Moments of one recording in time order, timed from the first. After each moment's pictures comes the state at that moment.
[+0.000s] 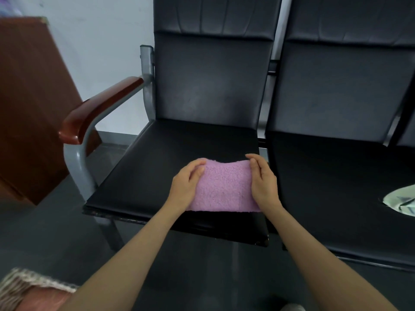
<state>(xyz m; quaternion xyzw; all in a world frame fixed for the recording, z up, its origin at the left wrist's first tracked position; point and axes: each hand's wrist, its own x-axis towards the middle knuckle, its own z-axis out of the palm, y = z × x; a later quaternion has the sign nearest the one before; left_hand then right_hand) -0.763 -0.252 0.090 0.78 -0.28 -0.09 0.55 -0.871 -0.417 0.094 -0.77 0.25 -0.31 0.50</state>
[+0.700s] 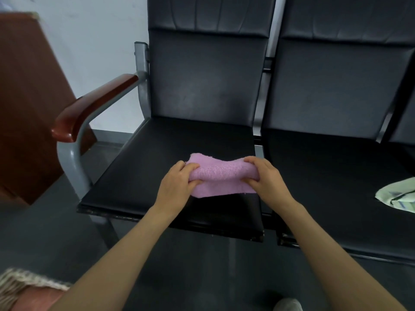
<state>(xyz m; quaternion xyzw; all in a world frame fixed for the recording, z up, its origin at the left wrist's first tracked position) -0.768 -0.240 0.089 0.86 -0.38 0.11 0.34 -0.894 -0.443 0.097 -0.92 0.16 -0.22 0.29</state>
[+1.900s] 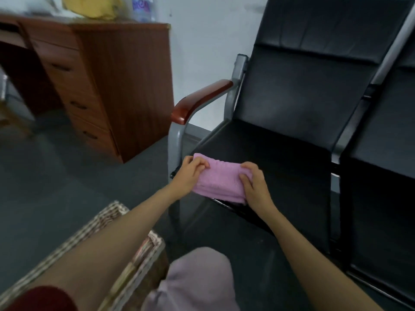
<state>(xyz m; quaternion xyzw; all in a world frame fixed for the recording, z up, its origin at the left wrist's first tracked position) -0.738 -0.067 0.091 0.86 -0.24 -0.03 0.46 -0.815 -0.269 0.084 -0.87 0.02 -0.17 0.47</state>
